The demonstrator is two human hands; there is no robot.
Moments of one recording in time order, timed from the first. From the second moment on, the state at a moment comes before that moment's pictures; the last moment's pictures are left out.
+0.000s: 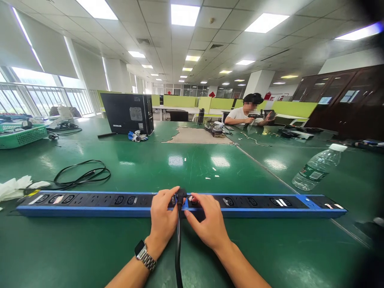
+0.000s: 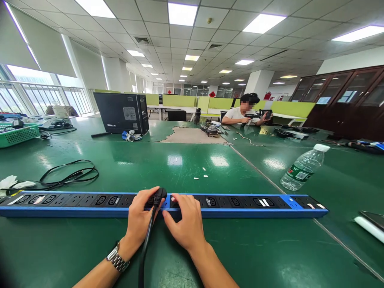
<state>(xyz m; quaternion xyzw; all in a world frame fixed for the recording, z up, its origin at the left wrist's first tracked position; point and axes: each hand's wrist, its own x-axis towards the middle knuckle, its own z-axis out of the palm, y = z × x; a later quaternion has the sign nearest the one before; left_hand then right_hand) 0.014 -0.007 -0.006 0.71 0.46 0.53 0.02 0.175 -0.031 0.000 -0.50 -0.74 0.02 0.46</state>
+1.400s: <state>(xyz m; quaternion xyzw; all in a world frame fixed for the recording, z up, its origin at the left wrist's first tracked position) 0.002 -0.016 -0.003 0.74 0.43 0.51 0.05 0.235 -0.020 -0.006 -0.71 -0.62 -0.03 0.33</state>
